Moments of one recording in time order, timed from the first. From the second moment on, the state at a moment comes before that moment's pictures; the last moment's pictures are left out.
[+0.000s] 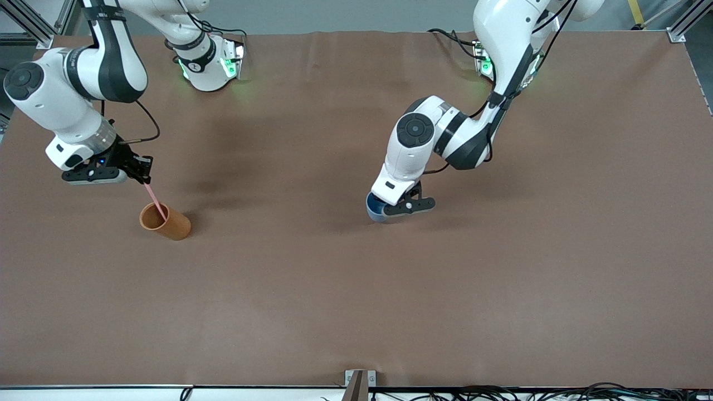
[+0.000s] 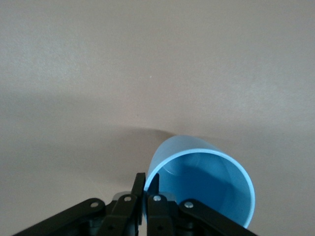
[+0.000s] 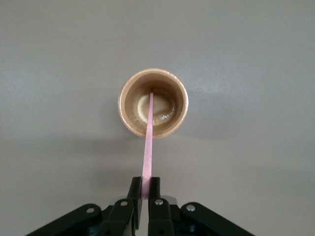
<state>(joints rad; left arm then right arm) -0.66 0.53 -0.05 -1.77 0.02 2.36 -0.89 -0.07 -0.15 -0.01 -2.44 0.03 2.40 -0.15</state>
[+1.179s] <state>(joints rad) -0.49 0.29 -0.03 -1.71 0.02 2.16 -0.66 0.00 -0.07 0.00 -1.72 0.04 1.45 0.00</state>
